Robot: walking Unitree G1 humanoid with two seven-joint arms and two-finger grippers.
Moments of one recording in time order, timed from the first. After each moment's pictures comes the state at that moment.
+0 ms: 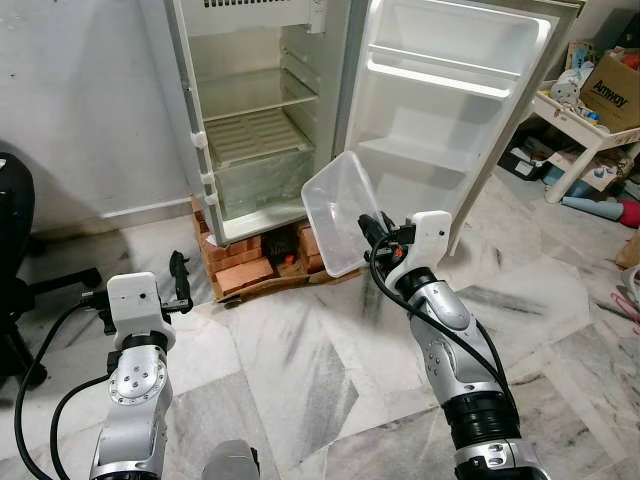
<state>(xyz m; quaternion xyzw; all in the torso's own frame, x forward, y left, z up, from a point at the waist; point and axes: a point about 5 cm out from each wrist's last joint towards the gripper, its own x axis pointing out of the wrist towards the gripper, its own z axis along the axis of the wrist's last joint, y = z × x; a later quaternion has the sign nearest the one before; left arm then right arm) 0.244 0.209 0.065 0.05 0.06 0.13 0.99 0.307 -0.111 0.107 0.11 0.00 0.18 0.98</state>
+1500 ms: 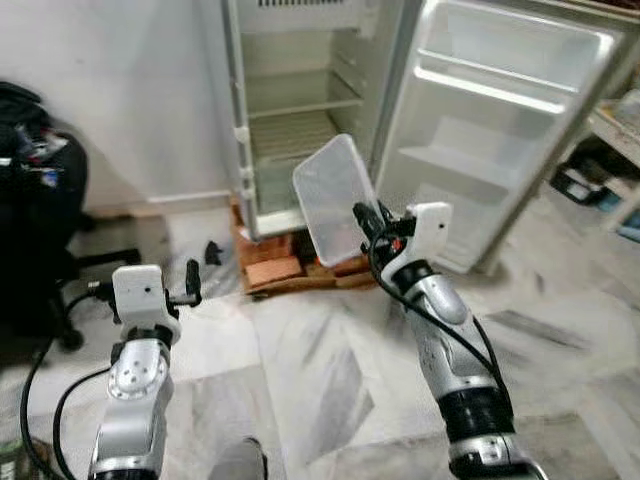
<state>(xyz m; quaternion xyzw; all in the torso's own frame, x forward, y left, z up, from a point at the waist) 0.247 0.195 0.070 0.02 0.05 0.07 1.00 0.311 -0.111 0.117 0.12 -0.03 0.19 0.97</state>
